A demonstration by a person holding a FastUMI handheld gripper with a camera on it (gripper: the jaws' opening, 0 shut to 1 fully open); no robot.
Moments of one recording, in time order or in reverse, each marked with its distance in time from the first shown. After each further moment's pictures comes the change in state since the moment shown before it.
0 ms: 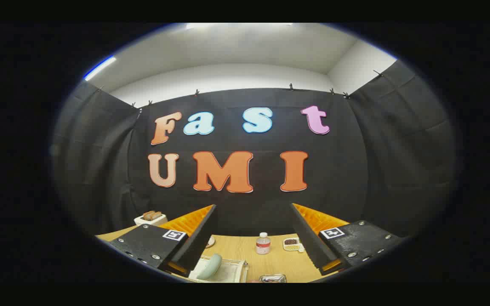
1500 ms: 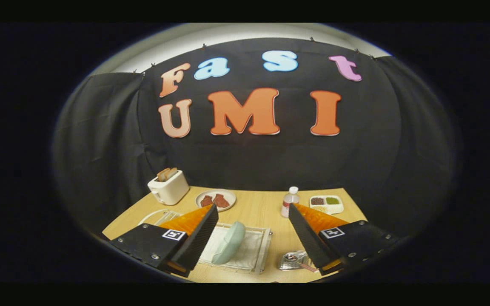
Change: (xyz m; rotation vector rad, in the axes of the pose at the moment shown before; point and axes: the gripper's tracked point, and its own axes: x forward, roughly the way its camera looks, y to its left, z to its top) arm 0.029 0.069 -0.154 0.030 0.571 0.166
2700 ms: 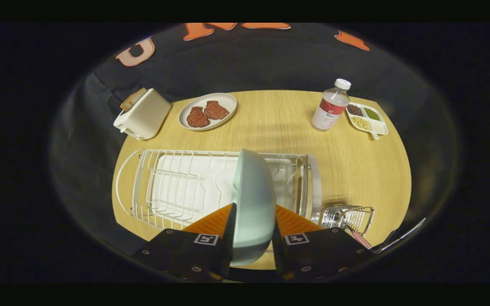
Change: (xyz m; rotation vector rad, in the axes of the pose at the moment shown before) arm 0.085 0.038 -0.179 0.062 0.790 -0.046
